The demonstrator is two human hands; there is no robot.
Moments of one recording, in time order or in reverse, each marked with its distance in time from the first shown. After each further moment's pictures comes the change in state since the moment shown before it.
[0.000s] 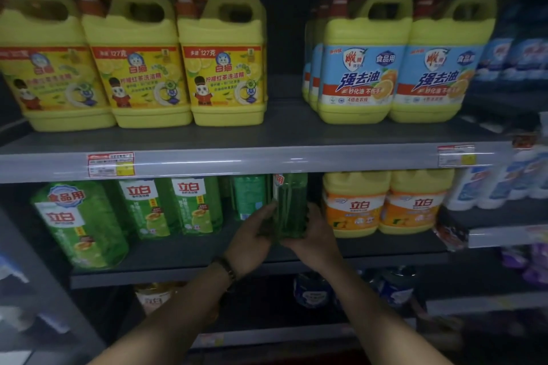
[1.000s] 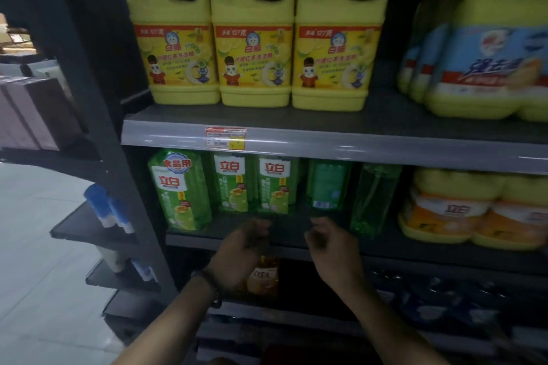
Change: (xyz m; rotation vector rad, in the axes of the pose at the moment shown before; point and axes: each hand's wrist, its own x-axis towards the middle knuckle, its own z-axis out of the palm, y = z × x) left_hand -0.110 -0.063 -0.140 0.091 0.159 -0.238; right_hand -0.058 -0.066 0.103 -0.075 -0.090 -0.093
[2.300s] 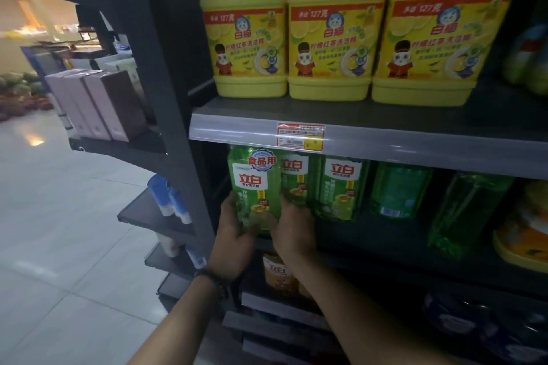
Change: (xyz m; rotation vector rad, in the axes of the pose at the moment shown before) left_hand -0.005 -0.050 -0.100 -0.050 0.455 0.006; right_hand 0.047 -0.124 0.183 -0.210 -0.035 -0.187
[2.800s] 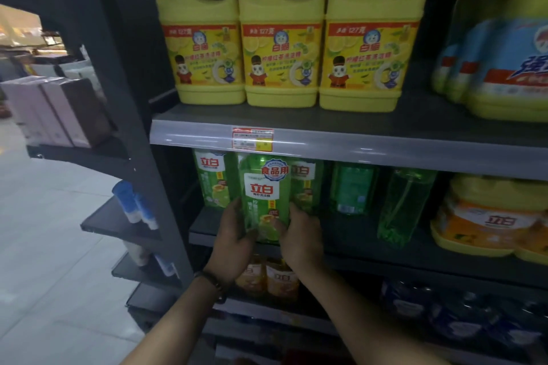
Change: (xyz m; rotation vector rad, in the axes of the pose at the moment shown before) left_hand -0.029 0.045 0.055 -0.098 -0.131 0.078; right_hand -0.030 0.061 -0.074 0.121 0.030 0.103
